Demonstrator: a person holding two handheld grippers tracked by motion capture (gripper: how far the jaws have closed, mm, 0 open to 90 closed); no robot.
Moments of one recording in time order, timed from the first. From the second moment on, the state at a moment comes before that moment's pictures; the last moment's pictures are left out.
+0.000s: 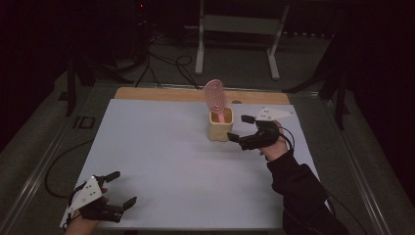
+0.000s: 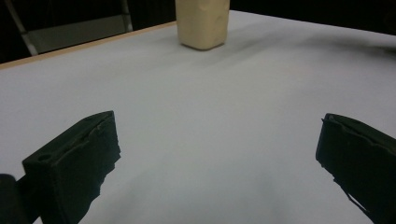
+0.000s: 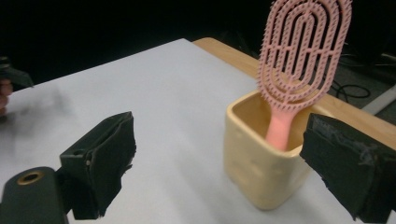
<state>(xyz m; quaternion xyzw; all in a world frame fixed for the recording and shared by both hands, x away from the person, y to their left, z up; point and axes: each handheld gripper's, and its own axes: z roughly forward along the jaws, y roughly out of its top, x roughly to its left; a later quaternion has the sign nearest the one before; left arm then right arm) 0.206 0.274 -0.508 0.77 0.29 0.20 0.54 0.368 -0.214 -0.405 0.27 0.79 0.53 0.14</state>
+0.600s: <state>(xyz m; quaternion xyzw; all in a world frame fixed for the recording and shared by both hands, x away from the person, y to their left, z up) 0.205 0.273 -0.508 0.77 0.29 0.20 0.54 0.333 -0.233 -0.448 0.29 0.79 0.52 0.11</state>
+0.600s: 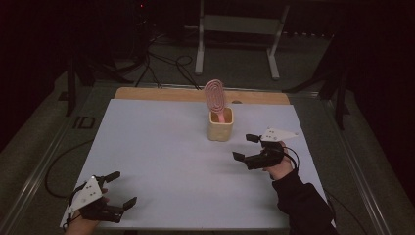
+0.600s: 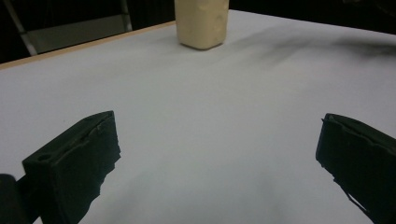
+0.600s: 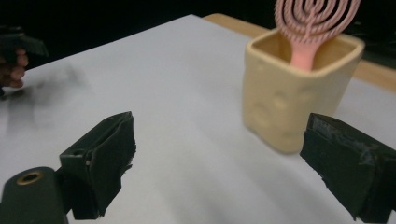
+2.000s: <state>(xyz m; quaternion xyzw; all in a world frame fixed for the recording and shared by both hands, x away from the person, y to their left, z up) 0.205 0.274 -0.508 0.77 0.29 0.20 0.54 0.267 -0.295 -0.510 0.37 0.80 0.44 0.16</state>
